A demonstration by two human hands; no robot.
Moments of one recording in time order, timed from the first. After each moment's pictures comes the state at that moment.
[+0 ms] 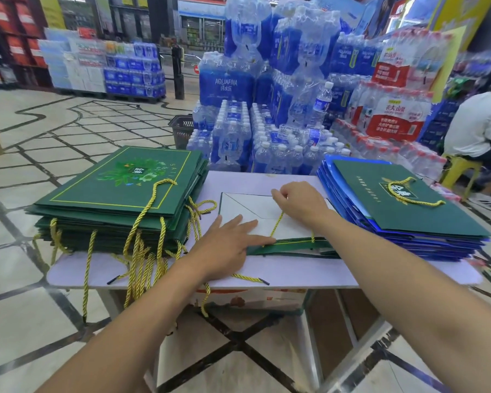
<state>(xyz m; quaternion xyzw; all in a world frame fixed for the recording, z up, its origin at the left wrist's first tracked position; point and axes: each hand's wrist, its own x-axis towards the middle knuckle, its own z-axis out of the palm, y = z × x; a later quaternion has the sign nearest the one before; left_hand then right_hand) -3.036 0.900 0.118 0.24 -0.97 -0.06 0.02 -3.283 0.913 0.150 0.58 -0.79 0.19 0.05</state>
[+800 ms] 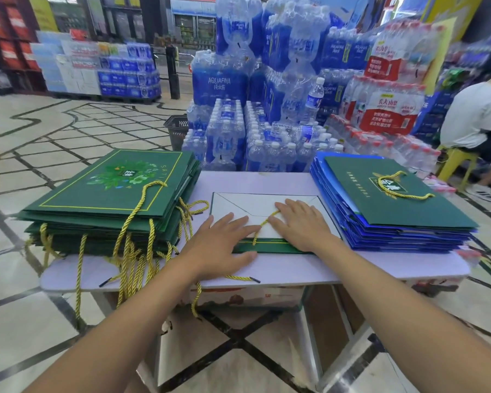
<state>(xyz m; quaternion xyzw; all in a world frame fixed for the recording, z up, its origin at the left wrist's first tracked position) -3.036 0.901 0.112 0.27 -0.96 -0.09 0.05 -3.286 0.961 0.104 0.58 -0.81 0.05 0.00</state>
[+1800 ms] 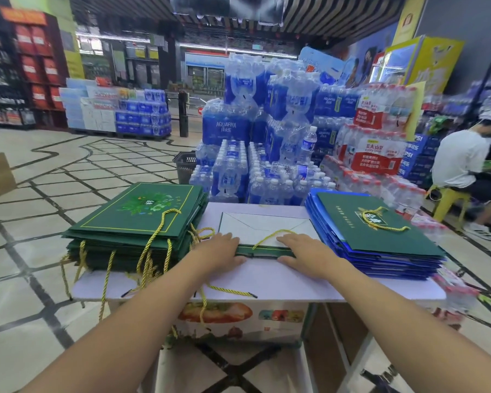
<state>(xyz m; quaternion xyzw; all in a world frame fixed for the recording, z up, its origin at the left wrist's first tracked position) -3.047 0.889 0.151 0.36 -0.93 -0.04 -0.03 -3.284 1.010 0.150 0.66 -0.75 -0.01 0.01</state>
